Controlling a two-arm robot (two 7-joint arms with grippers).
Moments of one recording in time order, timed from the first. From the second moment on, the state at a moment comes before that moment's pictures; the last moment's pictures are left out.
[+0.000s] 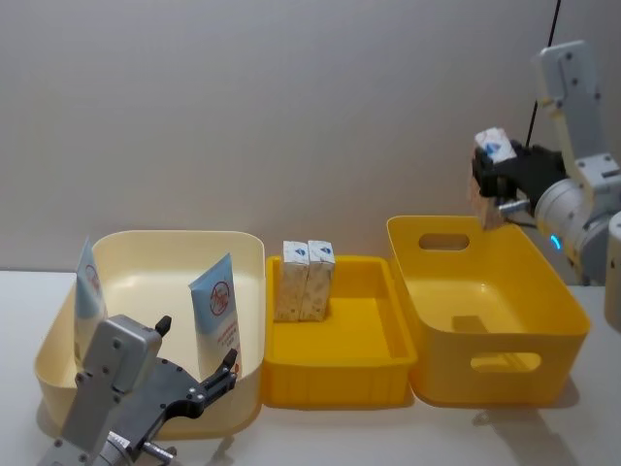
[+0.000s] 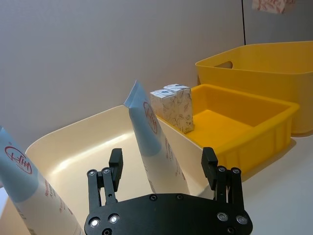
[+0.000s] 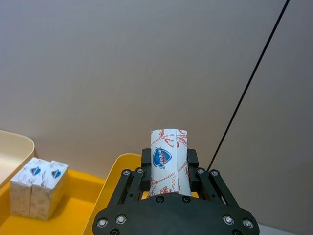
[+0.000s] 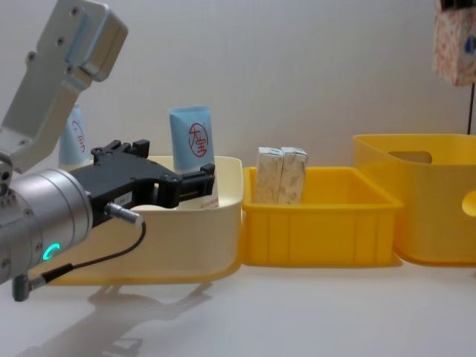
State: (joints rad) left arm -0.24 0.38 0.45 -1.63 -0.20 0.01 -0.01; right arm 0.68 0.25 -0.21 -1.50 0.08 0.61 0.04
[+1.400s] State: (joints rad) left arm -0.24 0.38 0.45 -1.63 -0.20 0.01 -0.01; right arm 0.68 0.18 -0.23 -1.37 0.01 0.73 -0.06
